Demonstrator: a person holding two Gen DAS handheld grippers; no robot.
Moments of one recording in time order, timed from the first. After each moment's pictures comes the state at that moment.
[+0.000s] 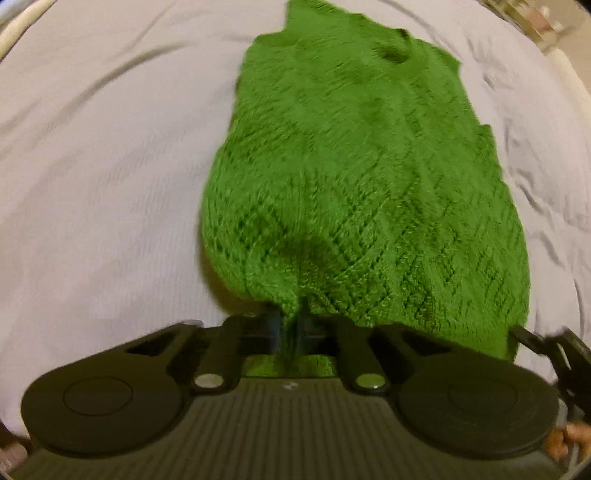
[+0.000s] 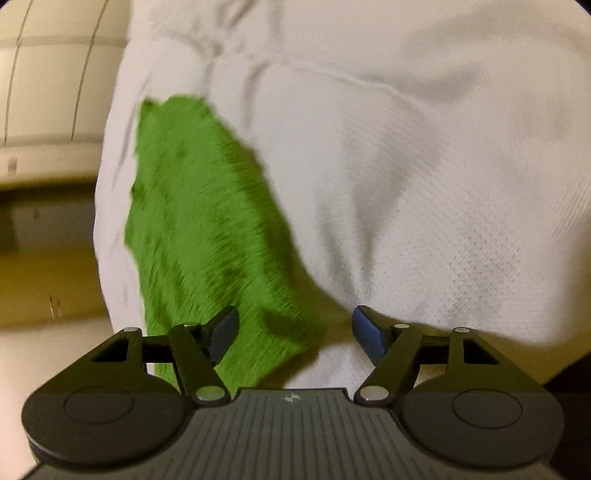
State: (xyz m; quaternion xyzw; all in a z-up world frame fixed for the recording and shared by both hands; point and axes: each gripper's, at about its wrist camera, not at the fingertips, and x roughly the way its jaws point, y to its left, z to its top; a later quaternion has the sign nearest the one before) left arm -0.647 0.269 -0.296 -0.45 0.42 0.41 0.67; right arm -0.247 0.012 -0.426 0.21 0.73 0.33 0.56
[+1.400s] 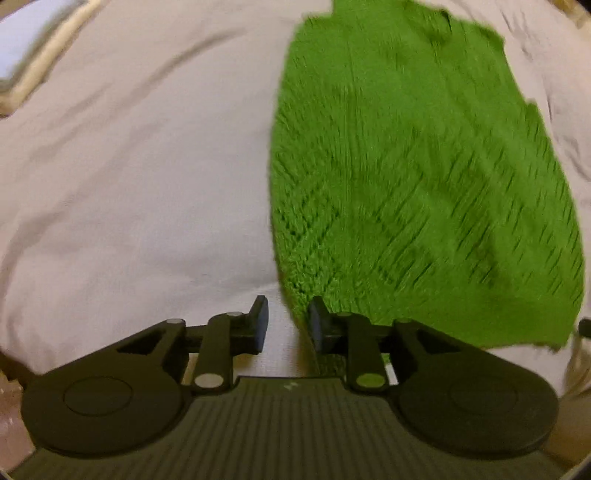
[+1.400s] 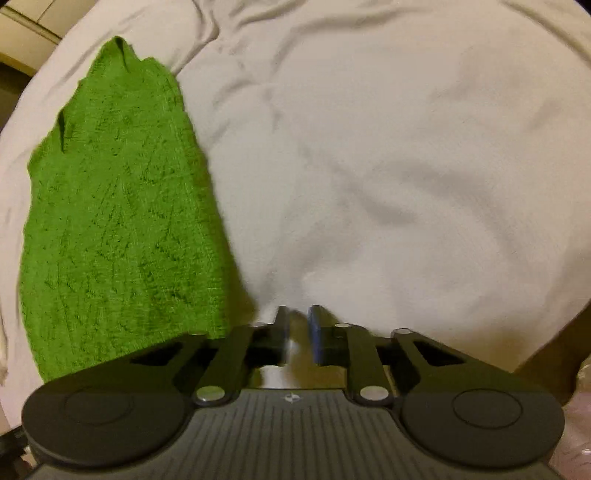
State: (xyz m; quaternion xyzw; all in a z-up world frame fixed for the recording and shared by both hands) left arm -0.666 0.227 -0.295 -0.40 0.47 0.48 0.62; right arm -0.215 0.016 -0.349 -0.12 0.66 0.36 0.65
